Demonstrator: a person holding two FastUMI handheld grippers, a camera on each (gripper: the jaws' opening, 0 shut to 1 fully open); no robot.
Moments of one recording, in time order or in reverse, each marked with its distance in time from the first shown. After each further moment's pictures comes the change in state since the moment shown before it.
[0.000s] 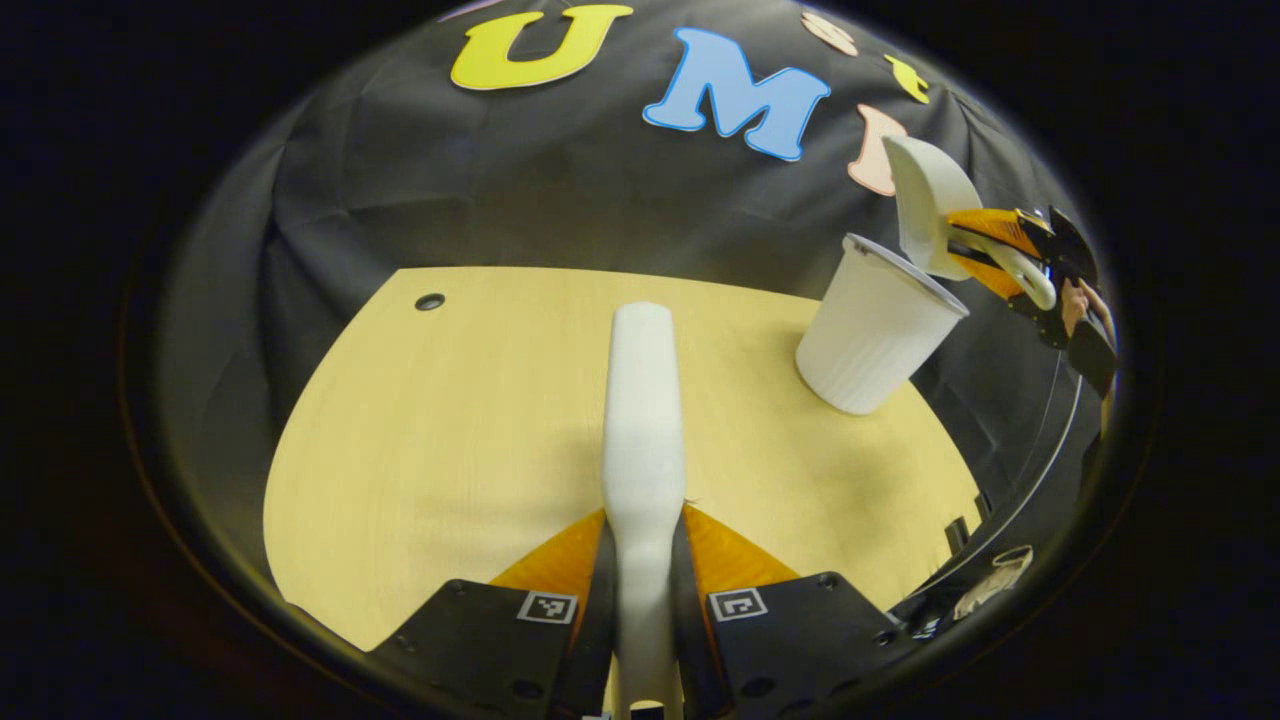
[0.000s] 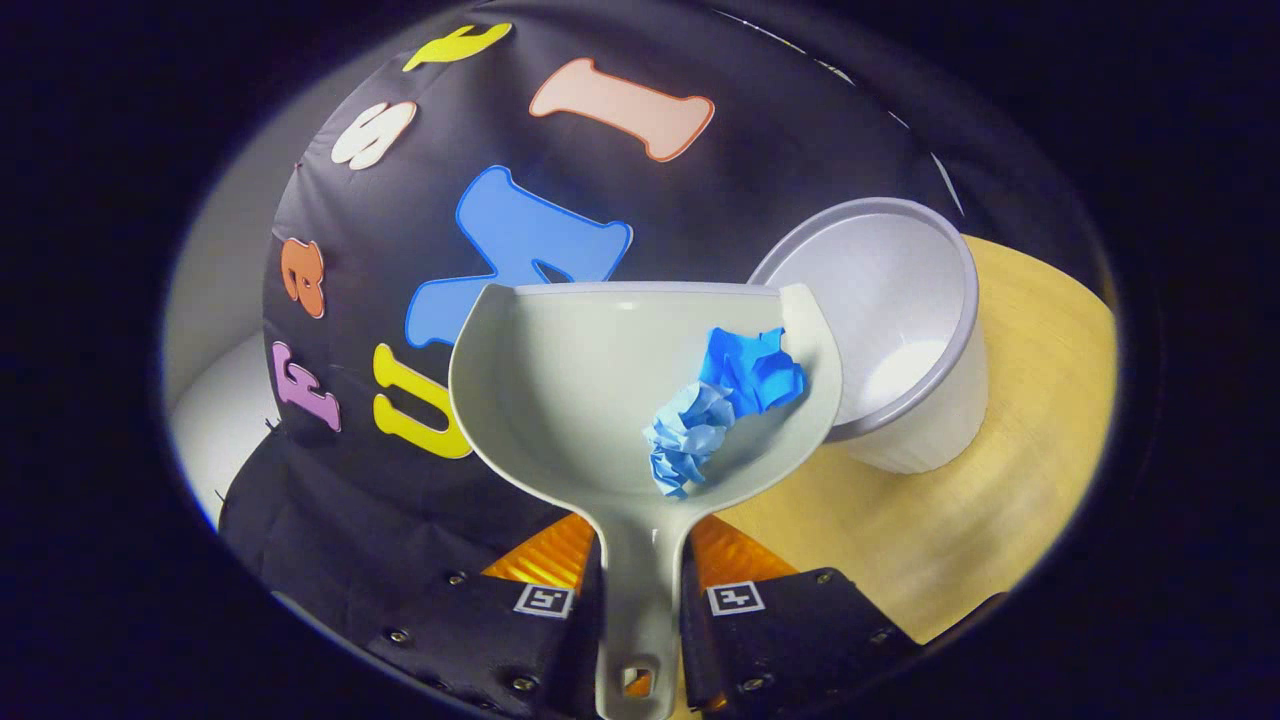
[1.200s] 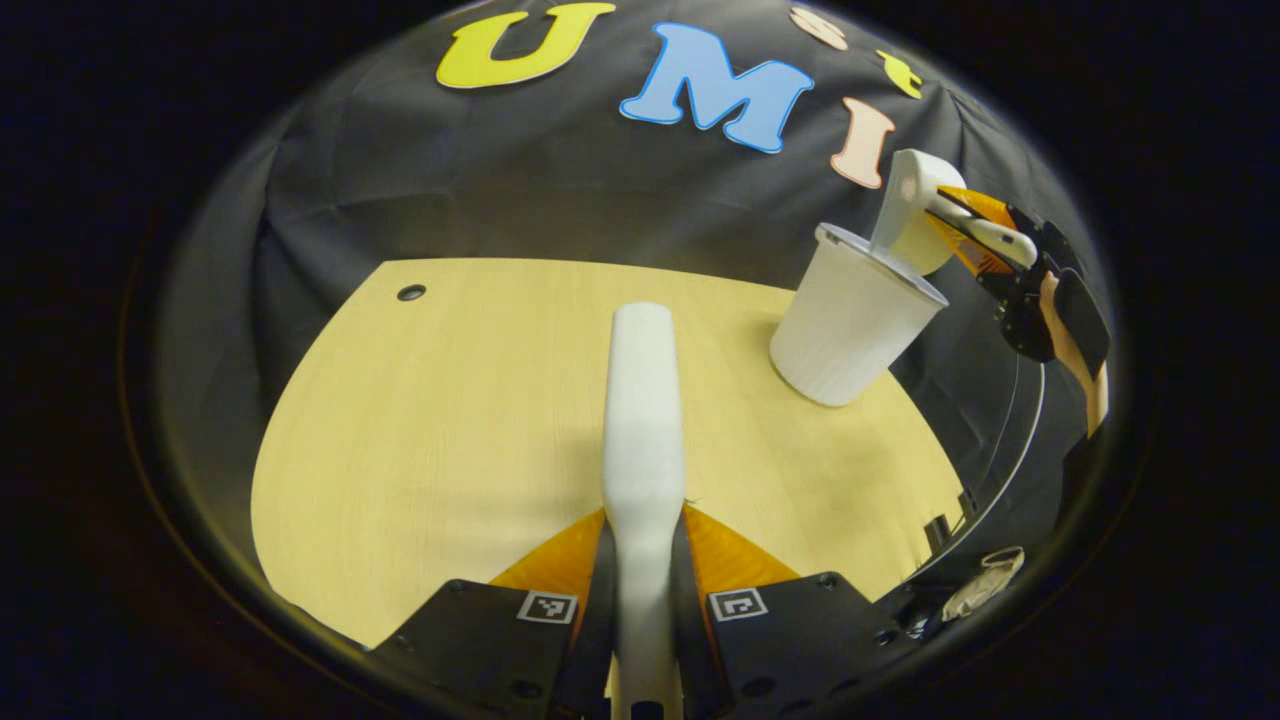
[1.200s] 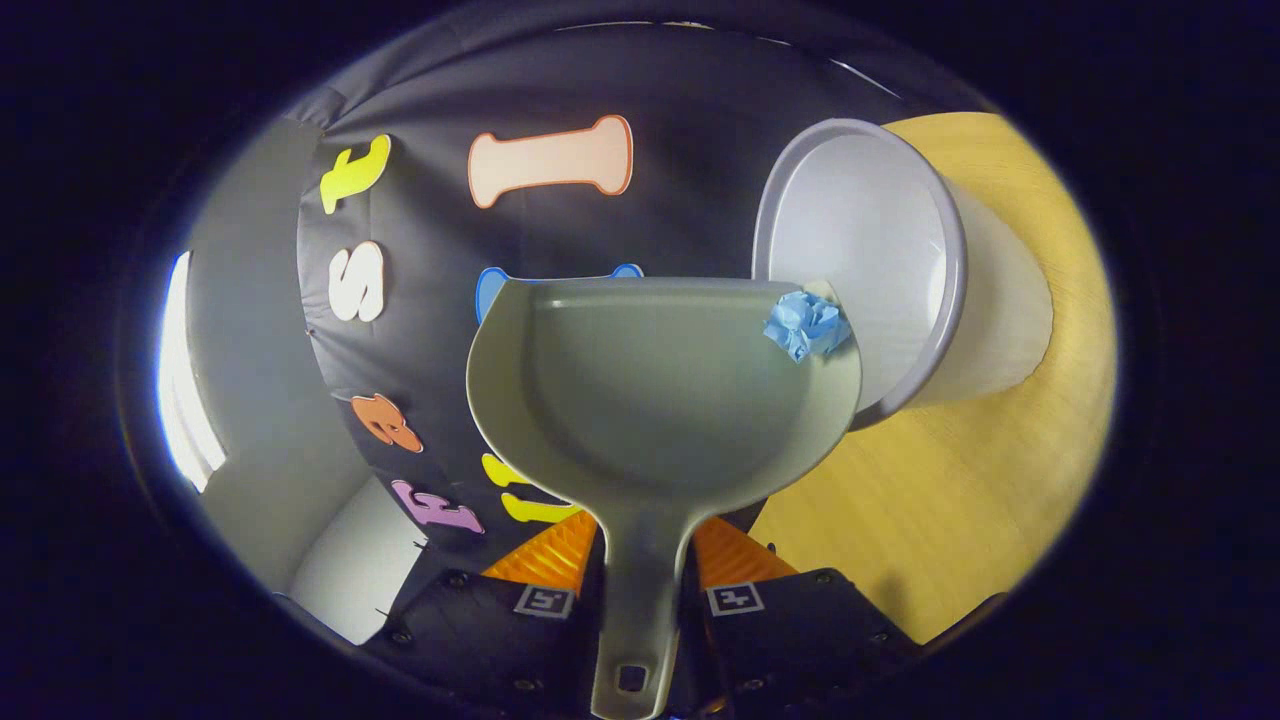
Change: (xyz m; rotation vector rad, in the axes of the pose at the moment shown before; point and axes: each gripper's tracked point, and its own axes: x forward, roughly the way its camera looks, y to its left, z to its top) left arm -0.008 -0.035 -0.011 -0.006 0.033 -0.018; right arm -0.018 0.031 0.025 0.399 -0.043 0.341
